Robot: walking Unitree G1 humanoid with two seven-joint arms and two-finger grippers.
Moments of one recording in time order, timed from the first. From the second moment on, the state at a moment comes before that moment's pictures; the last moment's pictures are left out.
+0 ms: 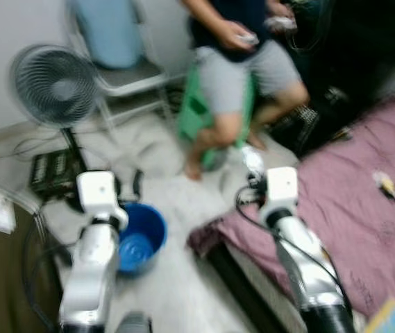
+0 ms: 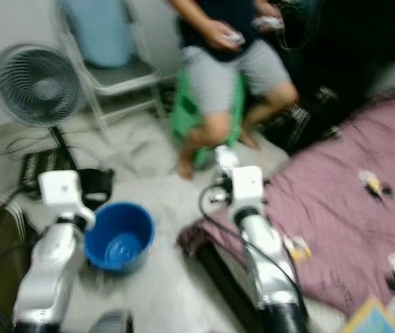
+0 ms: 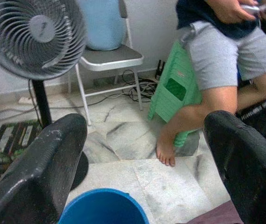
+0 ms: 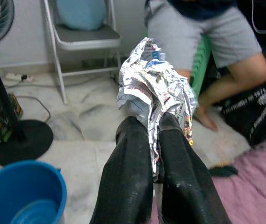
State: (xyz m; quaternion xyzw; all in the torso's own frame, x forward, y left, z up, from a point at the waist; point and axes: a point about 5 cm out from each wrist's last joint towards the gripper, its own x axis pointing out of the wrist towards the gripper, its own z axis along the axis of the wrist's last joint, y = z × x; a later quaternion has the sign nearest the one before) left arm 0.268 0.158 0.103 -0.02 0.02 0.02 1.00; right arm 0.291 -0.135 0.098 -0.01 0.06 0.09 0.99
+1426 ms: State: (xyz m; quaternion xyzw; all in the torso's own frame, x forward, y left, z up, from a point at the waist) left arm 0.276 0.166 0.100 0.00 0.03 -0.01 1.00; right arm 0.287 -0.142 0.094 -0.01 0.04 0.04 1.00
